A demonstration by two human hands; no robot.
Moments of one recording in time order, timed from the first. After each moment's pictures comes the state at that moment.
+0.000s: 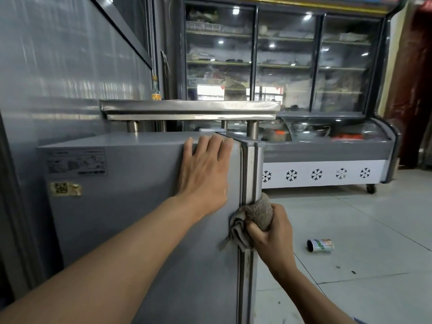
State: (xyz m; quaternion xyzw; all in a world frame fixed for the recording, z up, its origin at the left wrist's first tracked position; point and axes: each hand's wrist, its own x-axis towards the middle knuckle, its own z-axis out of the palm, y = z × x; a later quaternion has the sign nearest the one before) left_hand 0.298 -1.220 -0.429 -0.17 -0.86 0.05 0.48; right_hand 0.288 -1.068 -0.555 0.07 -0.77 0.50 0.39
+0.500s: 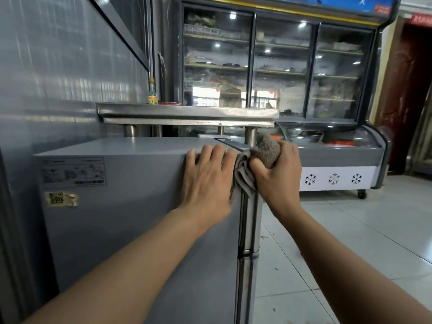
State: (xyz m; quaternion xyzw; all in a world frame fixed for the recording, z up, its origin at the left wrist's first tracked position) left_hand 0.307 -1.219 -0.422 -0.17 -0.87 0.03 0.46; right_hand 0.278 -1.078 -0.421 0.08 -0.74 0.44 0.50
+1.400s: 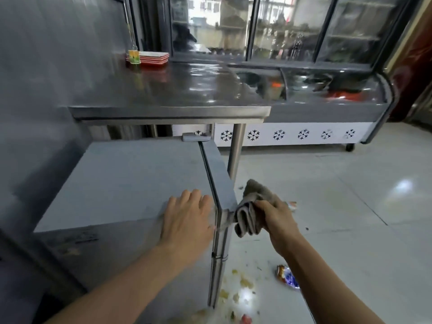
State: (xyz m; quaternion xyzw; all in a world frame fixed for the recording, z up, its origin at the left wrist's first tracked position) left_hand 0.321 -1.207 -0.322 -0.15 -0.98 -0.02 0.12; right_hand 0.295 -1.017 -0.345 -0.11 -0.70 0.71 0.00
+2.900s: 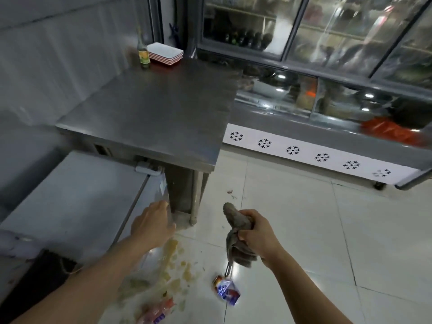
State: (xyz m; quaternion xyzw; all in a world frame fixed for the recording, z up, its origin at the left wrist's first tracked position) left_hand 0.197 -1.005 -0.151 0.21 -0.95 -0.21 -0.14; right_hand 0.138 -0.761 -0.114 0.02 -0.85 0.46 -0.27
